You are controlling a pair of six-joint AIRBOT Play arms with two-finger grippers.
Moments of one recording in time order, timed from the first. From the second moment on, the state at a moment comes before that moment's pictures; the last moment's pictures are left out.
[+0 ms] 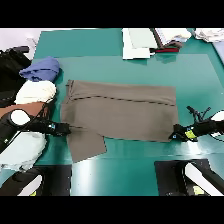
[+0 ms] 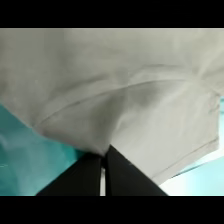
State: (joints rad) left arm -0.12 -0.86 0.56 1.09 -1.12 -1.48; right arm -0.43 -0.97 0.44 -1.16 1.29 1.35
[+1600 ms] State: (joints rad) left arm -0.12 -1.18 1.00 1.34 -0.91 -1.47; right arm -0.10 -1.35 1.21 -1.33 1.34 1.44
